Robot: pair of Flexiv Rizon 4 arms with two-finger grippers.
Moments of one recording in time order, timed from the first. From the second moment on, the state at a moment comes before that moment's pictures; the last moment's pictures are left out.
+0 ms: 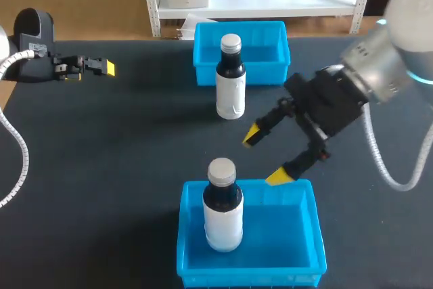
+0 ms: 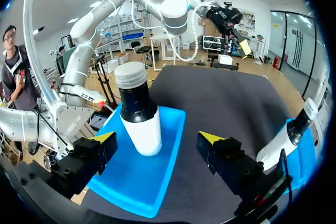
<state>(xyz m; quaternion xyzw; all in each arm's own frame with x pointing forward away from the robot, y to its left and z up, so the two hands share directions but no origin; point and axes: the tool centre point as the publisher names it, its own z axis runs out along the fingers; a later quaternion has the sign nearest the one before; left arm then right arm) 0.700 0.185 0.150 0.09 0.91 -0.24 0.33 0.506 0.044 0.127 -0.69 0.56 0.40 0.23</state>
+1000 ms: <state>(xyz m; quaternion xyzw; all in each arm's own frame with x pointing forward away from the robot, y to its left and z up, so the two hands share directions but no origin) 0.700 0.185 0.150 0.09 0.91 -0.24 0.33 0.704 0.000 0.147 -0.60 0.68 0.29 0.32</state>
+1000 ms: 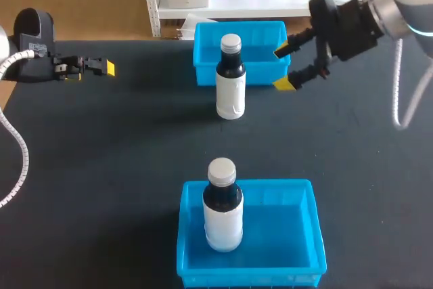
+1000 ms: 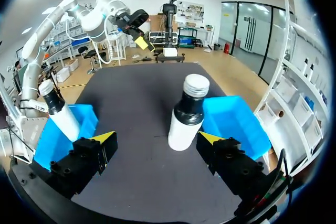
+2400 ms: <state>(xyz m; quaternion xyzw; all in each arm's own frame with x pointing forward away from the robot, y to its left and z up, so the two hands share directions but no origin) 0.700 0.185 0.150 0.09 0.91 -0.24 0.33 0.775 0.076 0.119 -0.63 0.63 0.35 0.30</state>
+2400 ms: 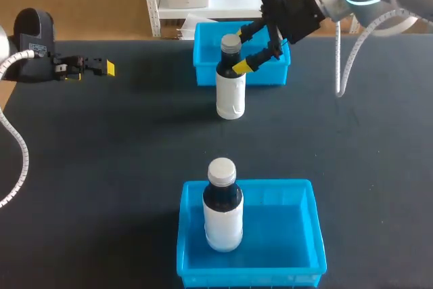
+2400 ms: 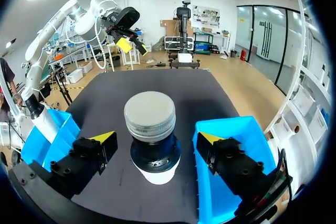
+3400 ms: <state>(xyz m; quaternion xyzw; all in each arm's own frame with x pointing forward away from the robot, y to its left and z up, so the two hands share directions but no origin) 0.700 0.185 0.150 0.09 0.91 -0.24 0.33 0.772 0.090 0.120 -0.63 0.62 0.36 0.30</state>
